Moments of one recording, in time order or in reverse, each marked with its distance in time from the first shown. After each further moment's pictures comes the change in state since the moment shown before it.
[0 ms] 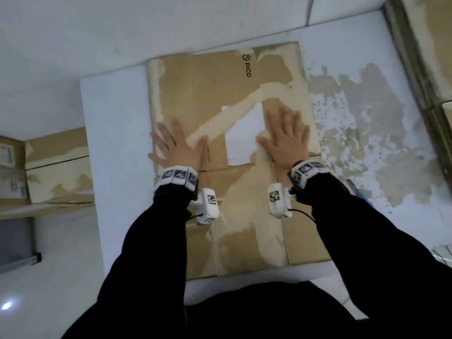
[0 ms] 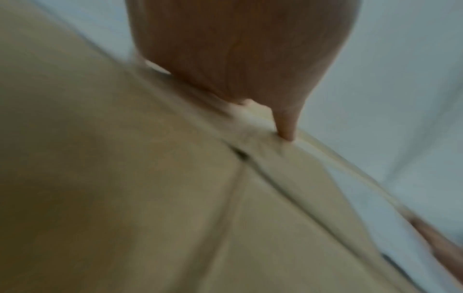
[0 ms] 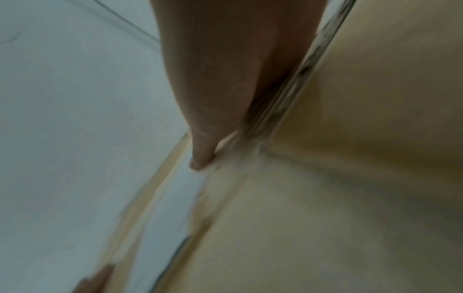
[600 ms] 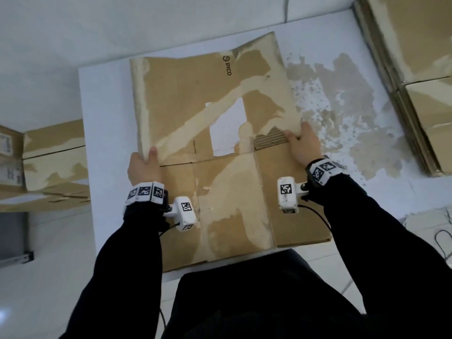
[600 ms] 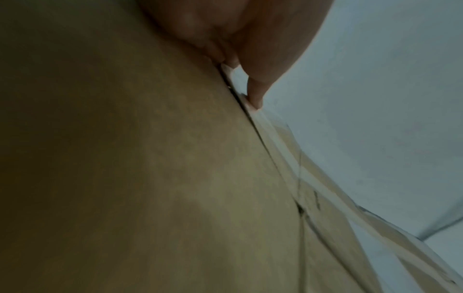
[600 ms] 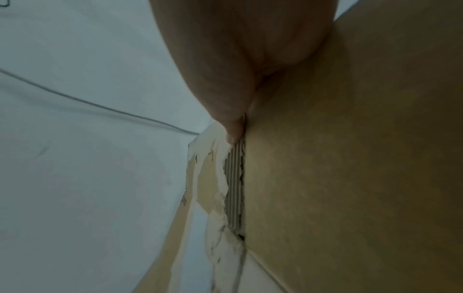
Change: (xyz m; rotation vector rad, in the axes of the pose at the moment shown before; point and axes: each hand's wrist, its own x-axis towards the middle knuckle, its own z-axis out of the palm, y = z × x) left_hand -0.076 -0.066 0.003 -0.533 0.339 -0.311; right_hand -0.076 0.055 -0.015 0.539 0.256 0.231
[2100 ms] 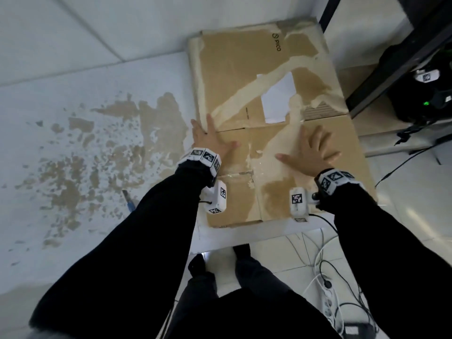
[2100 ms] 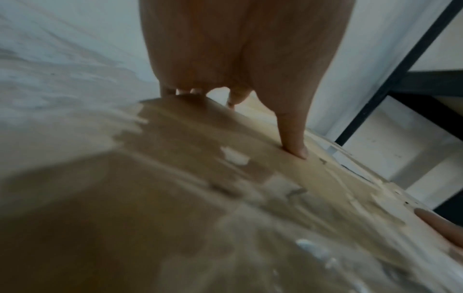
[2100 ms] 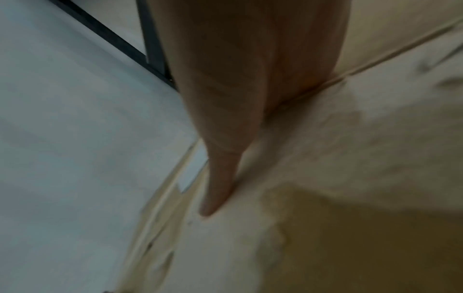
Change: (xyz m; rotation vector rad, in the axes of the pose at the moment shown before) left_hand -0.346 0.373 0.398 0.377 -0.486 0.335; right_hand 0.202 0.306 -0.398 -0.514 -0.310 0.056
